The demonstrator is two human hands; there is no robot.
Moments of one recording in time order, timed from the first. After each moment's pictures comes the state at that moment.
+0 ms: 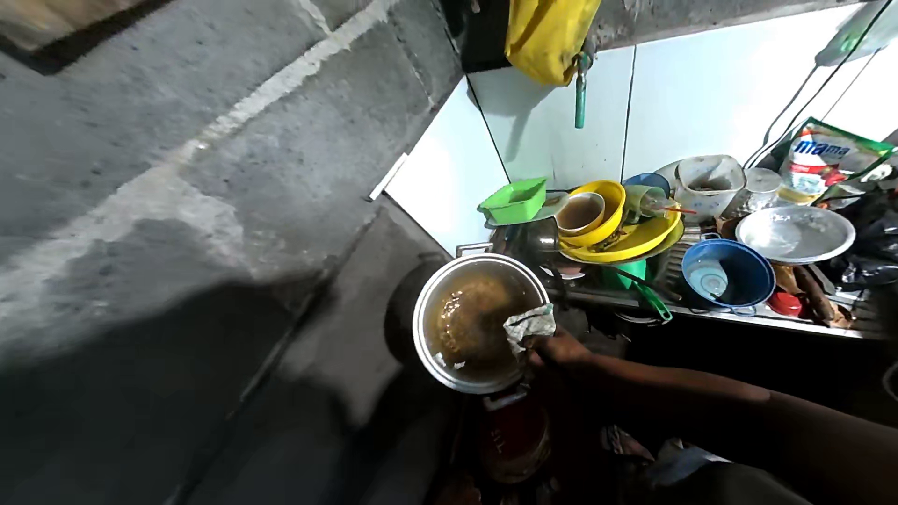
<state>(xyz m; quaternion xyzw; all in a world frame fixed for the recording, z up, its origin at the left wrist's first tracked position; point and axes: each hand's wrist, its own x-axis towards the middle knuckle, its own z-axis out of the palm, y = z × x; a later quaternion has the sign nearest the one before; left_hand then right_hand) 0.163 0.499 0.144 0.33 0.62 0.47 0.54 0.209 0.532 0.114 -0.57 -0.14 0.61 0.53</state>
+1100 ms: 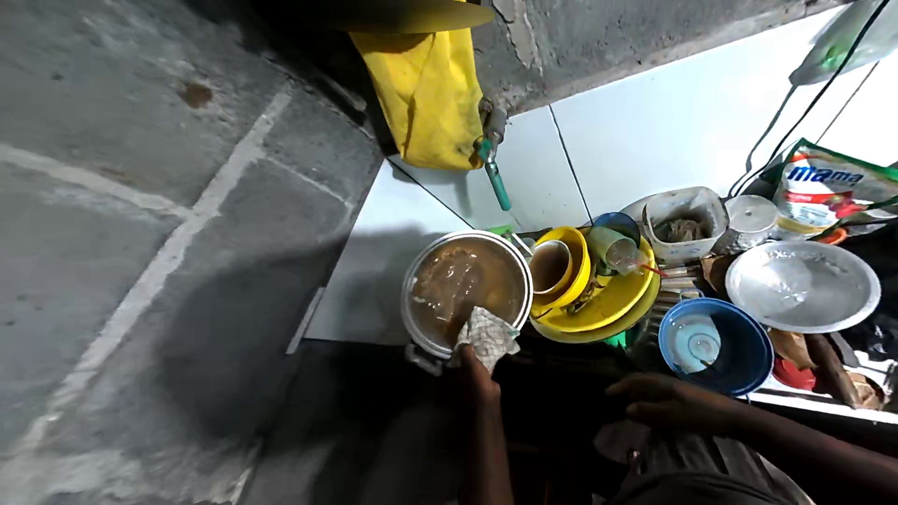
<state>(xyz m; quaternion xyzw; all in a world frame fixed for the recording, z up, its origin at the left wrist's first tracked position) 0.306 0.667 0.132 0.47 0.68 0.42 0.38 0.499 0.411 0.099 -0.52 -0.41 0.63 0.40</state>
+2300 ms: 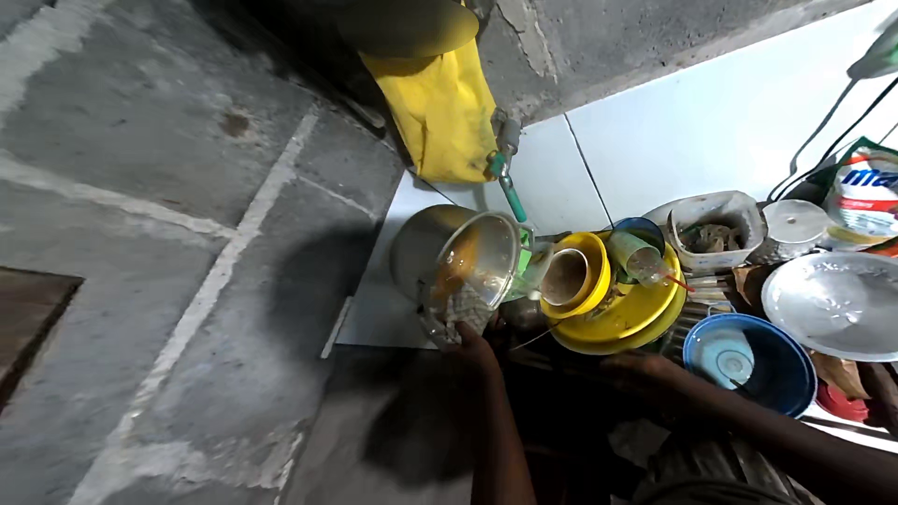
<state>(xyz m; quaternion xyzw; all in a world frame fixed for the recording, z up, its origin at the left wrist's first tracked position) 0.343 0.702 0.174 0.58 0.65 0.46 0.15 0.512 0.472 0.099 -0.59 -0.56 0.43 0.40</state>
